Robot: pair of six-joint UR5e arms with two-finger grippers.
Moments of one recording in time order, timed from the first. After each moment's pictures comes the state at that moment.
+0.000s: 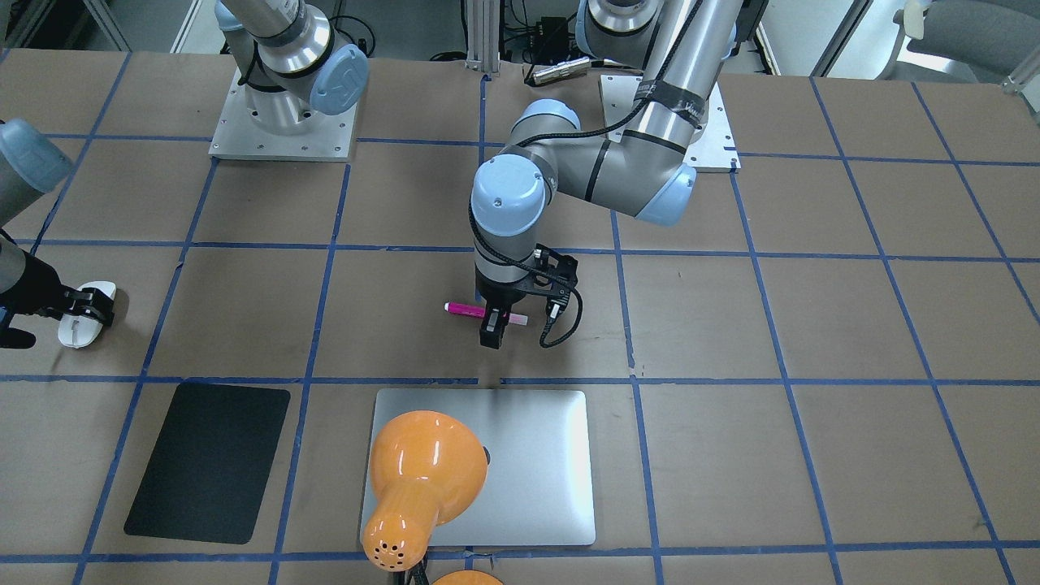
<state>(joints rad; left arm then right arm) -1.92 -1.96 -1.88 -0.86 1.58 -1.54 0.91 -1.21 1.98 -2.24 -1.65 -0.60</state>
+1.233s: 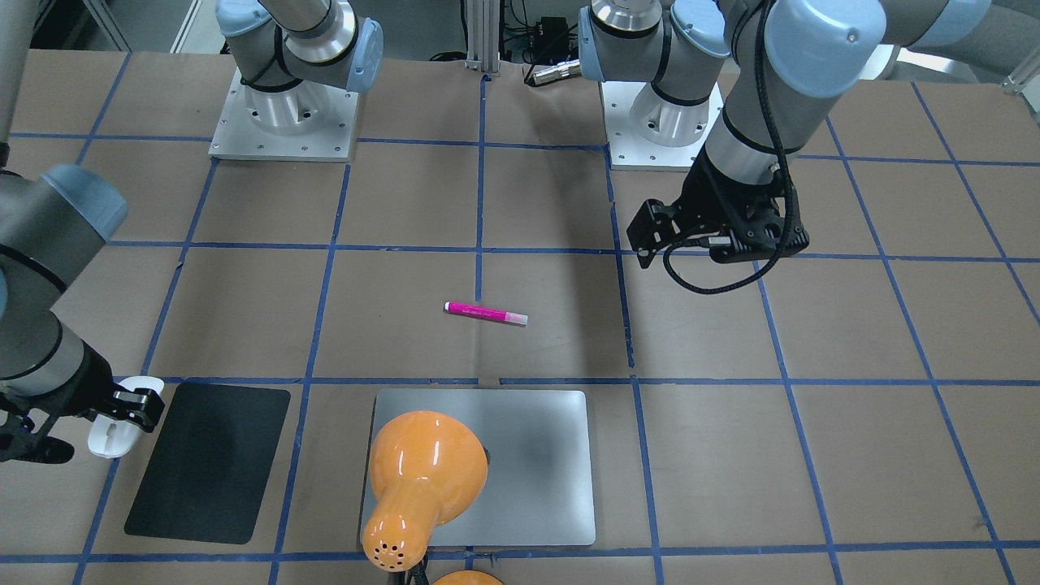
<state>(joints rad) -1.56 -1.59 -1.69 -1.46 1.53 -0.14 1.31 -1.10 1.64 -2.17 -1.61 -0.14</state>
